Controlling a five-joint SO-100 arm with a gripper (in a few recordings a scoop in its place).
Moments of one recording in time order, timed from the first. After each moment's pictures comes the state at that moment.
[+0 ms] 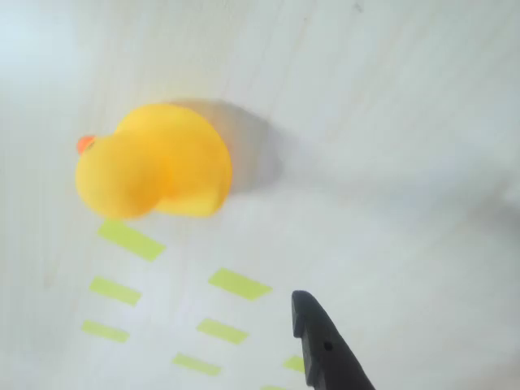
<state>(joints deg) -4.0 79.6 82.8 80.1 -28.4</state>
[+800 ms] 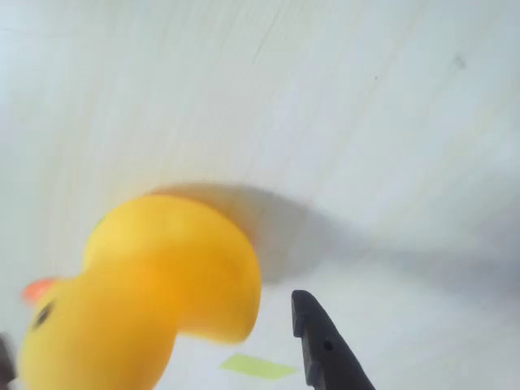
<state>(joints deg) -3.4 60.4 71.8 76.9 -28.4</state>
